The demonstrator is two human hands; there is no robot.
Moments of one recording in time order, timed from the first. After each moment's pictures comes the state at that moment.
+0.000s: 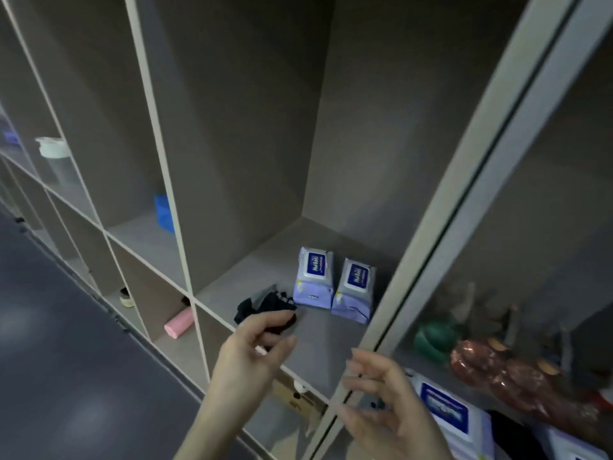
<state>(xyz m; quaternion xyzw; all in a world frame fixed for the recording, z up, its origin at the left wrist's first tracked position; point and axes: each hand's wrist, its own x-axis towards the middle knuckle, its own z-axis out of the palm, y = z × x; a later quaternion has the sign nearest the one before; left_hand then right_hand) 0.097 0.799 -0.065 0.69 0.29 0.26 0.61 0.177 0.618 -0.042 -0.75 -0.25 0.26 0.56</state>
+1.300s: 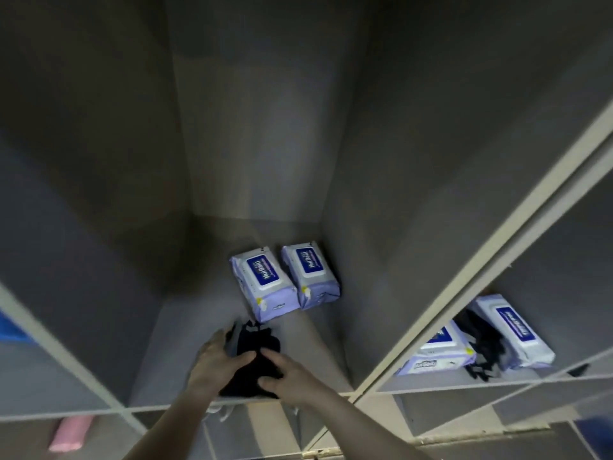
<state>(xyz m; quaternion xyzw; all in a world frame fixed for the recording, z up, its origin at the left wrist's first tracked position) 0.240 1.007 -0.223 0.85 0.23 -0.13 0.46 0.235 0.839 -0.203 -0.84 -0.06 0.33 0.42</state>
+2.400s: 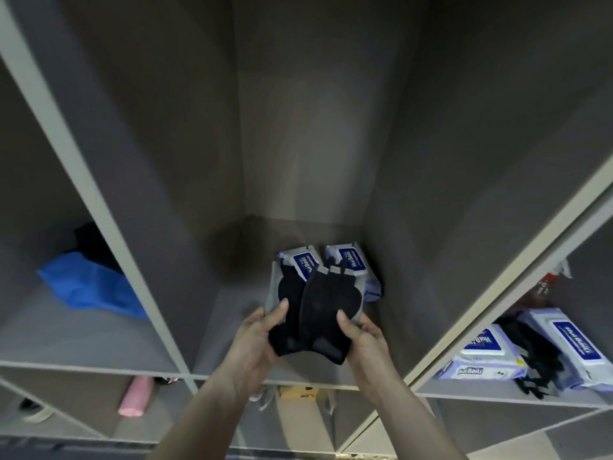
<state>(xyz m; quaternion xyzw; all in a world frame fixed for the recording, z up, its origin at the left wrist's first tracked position) 0.189 0.999 -0.111 0.44 0.19 -0.07 0.87 0.216 0.833 -0.125 -0.51 0.11 0.14 0.84</state>
